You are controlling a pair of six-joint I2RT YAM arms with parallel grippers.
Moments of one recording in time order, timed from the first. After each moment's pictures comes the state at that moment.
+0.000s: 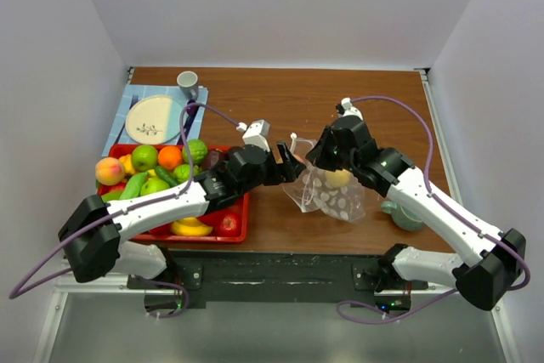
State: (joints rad) left arm -0.94 1.34 0.85 0.06 -0.21 -0.89; right arm 0.68 1.16 1.07 -0.56 0.14 0.79
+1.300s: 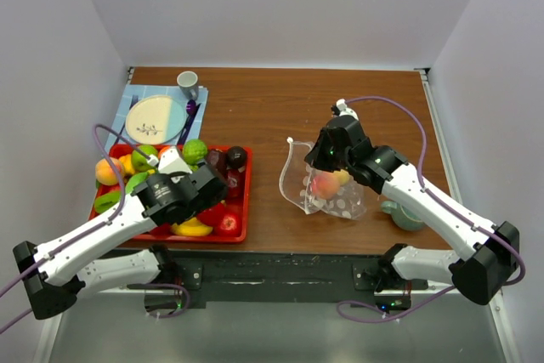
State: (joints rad) left arm -0.93 0.98 0.99 -1.24 -0.61 -1.47; right arm 0.68 1.20 1.07 -0.57 0.13 0.78
